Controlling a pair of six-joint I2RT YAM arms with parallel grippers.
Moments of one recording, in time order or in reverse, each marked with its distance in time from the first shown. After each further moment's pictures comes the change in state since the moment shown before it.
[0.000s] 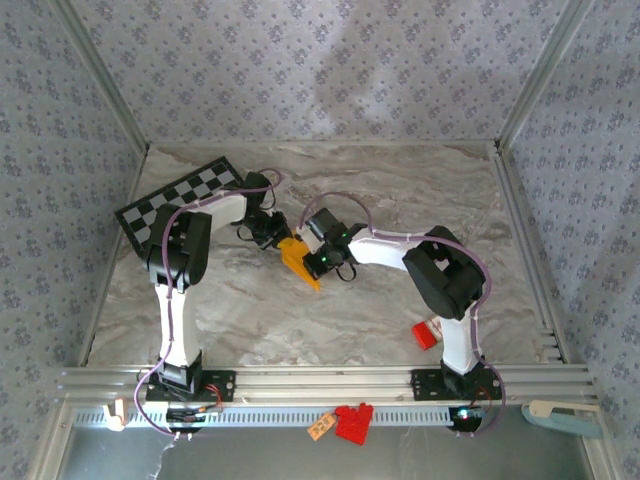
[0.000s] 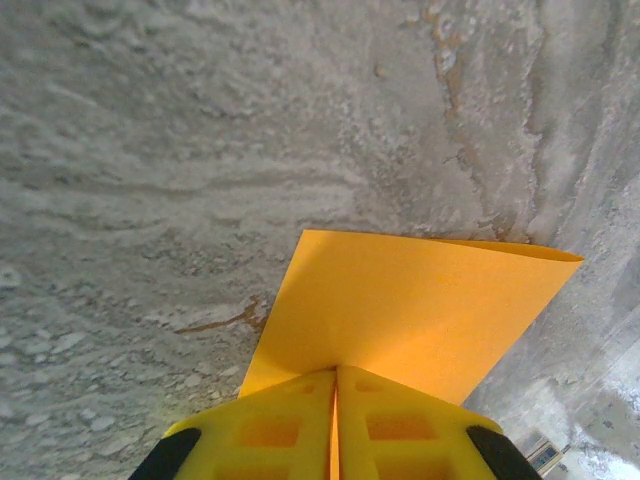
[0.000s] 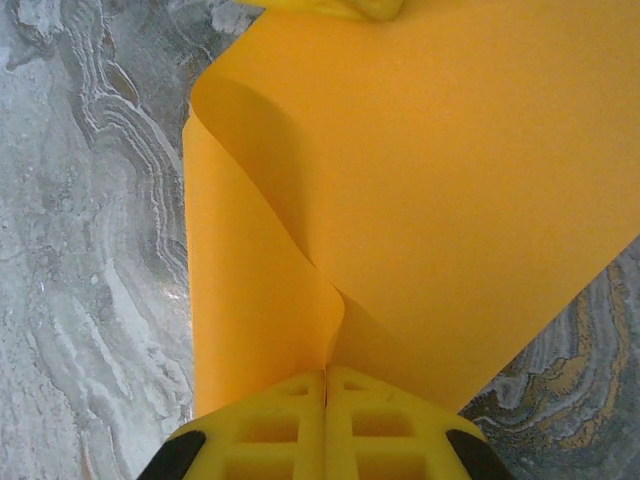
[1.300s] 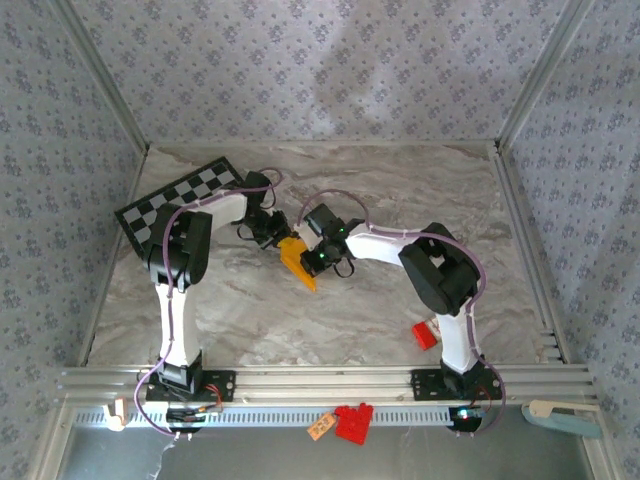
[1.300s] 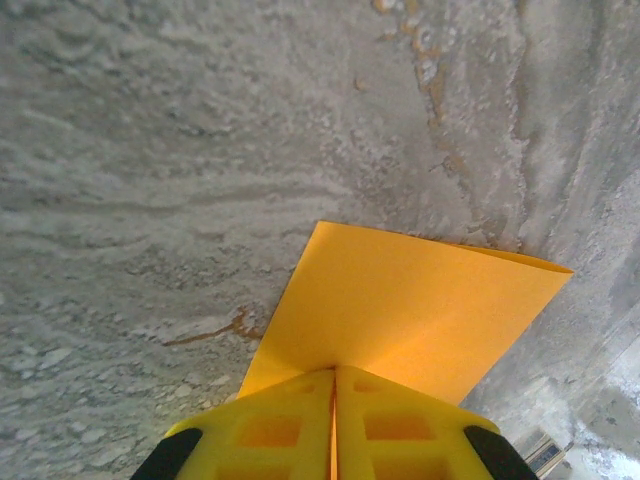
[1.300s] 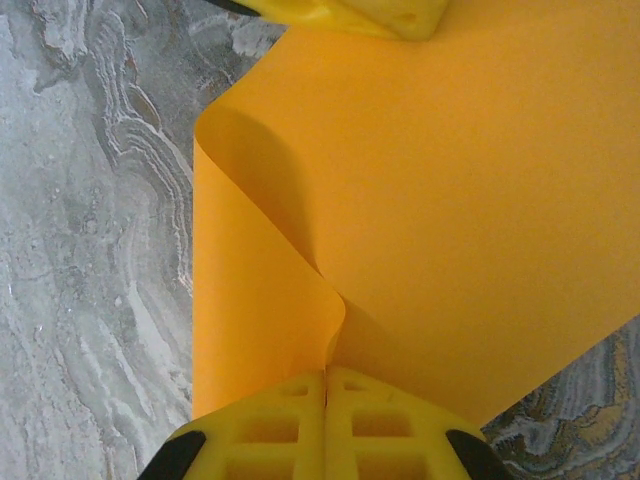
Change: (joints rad) left arm 0.000 0.008 0.011 -0.003 0.003 0.015; right arm -0.013 0.045 0.064 -0.042 -0.064 0.000
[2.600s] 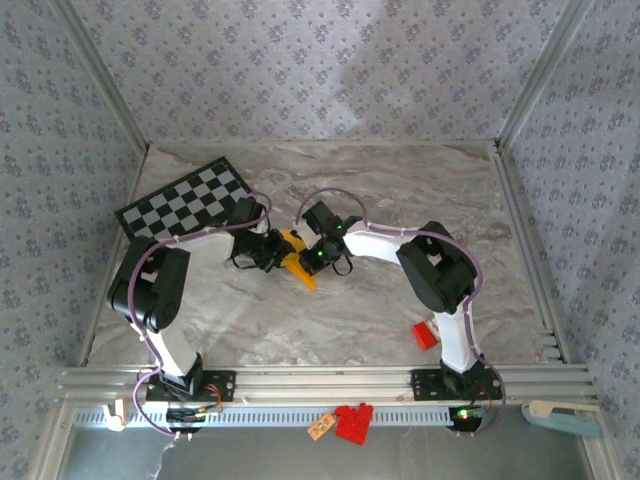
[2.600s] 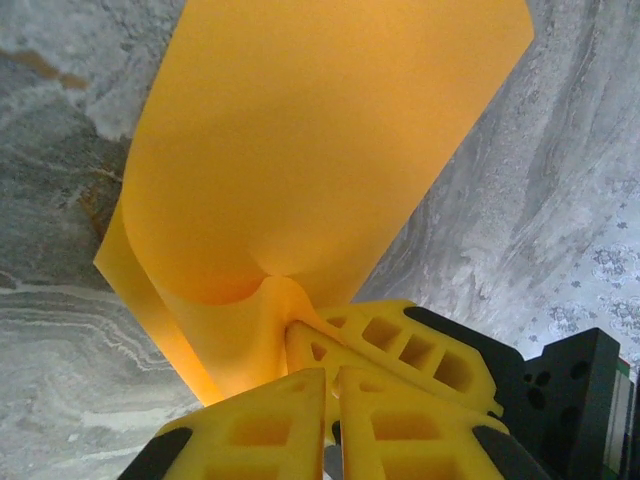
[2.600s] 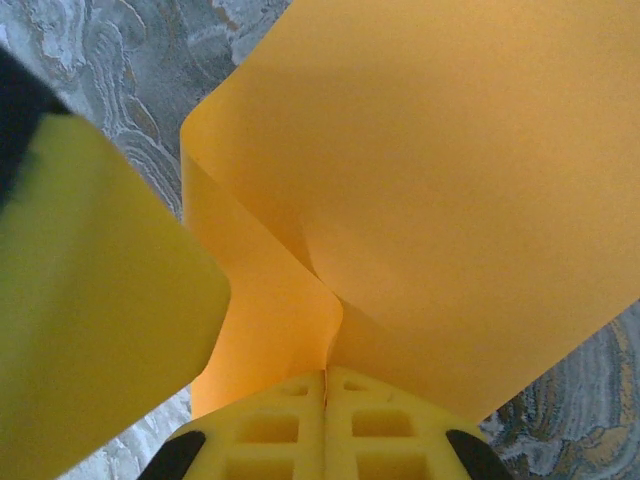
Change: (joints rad) left arm -0.066 -0.370 -0.497 0.417 0.060 -0.365; right arm -0.002 0.025 0.042 -0.036 -0.008 0.001
